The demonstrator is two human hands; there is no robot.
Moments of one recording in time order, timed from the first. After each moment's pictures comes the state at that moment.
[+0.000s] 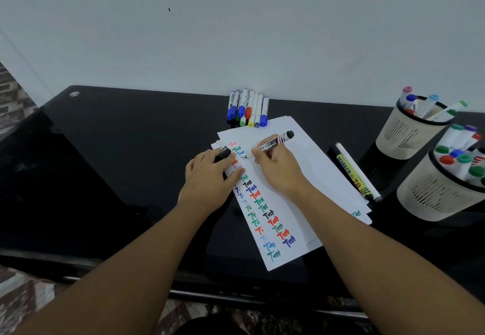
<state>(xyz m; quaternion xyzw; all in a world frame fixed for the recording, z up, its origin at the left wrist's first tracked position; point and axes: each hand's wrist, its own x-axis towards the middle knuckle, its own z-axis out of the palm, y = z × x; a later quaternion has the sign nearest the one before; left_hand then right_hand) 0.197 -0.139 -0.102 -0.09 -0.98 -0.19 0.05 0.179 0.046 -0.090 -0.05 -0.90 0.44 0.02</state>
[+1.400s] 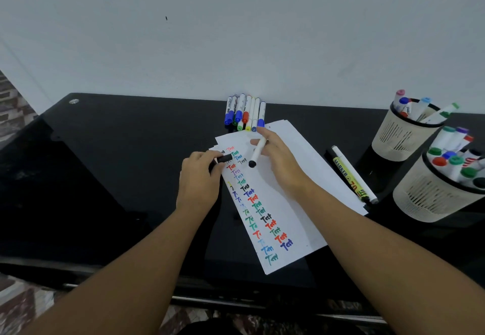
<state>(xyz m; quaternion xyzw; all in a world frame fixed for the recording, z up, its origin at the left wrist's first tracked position) 0.194 -0.140 -0.100 -0.01 -0.92 -0.36 0.15 0.185 0.053 -0.071 0.01 -0.79 0.62 -0.02</state>
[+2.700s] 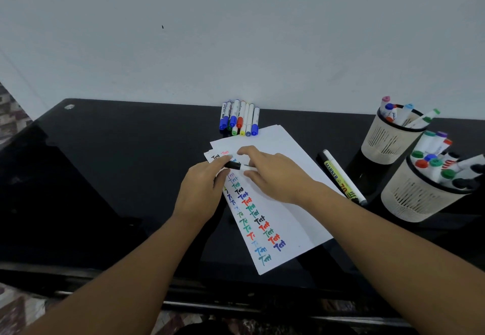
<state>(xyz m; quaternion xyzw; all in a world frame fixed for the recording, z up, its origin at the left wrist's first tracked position) 0.213 -0.134 -0.091 -0.14 -0.92 -0.32 0.17 0.201 0.066 -0.049 0.22 -0.97 0.13 0.01</state>
